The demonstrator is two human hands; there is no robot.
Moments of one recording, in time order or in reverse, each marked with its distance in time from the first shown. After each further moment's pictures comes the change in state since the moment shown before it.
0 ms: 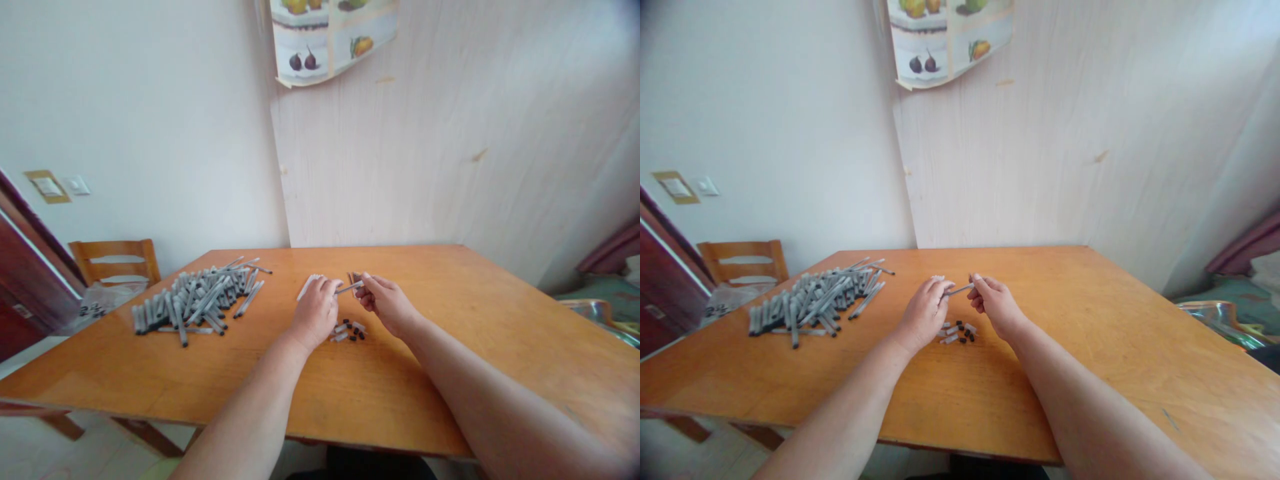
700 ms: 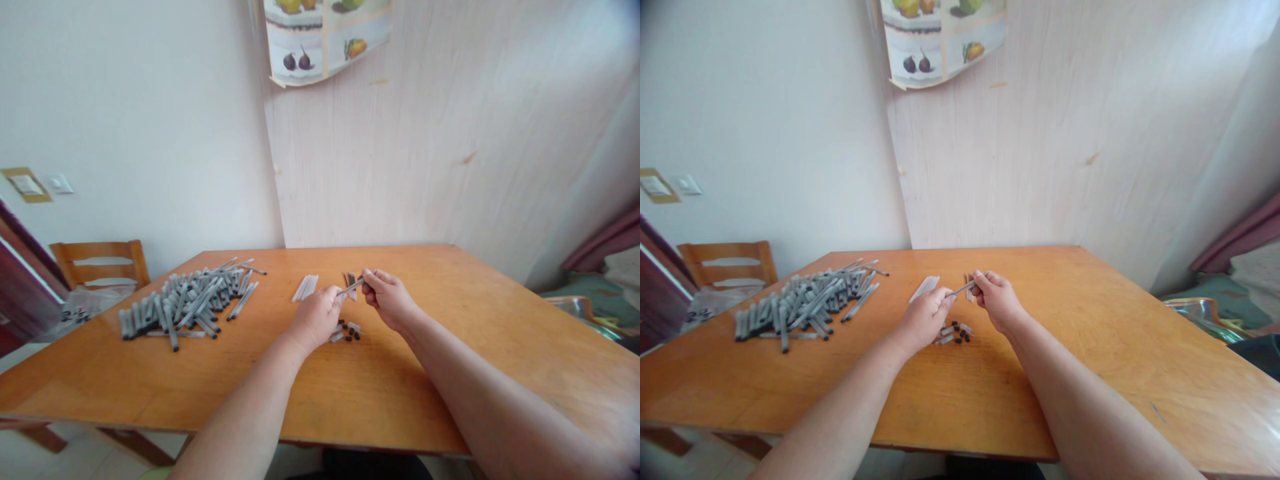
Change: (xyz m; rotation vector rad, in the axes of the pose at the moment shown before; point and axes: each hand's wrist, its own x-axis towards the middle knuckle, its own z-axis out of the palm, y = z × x) left_hand 0.004 0.016 -0.005 -0.165 -0.194 -0.148; right_hand 0.003 -0.011 -0.005 0.069 0.054 -0.067
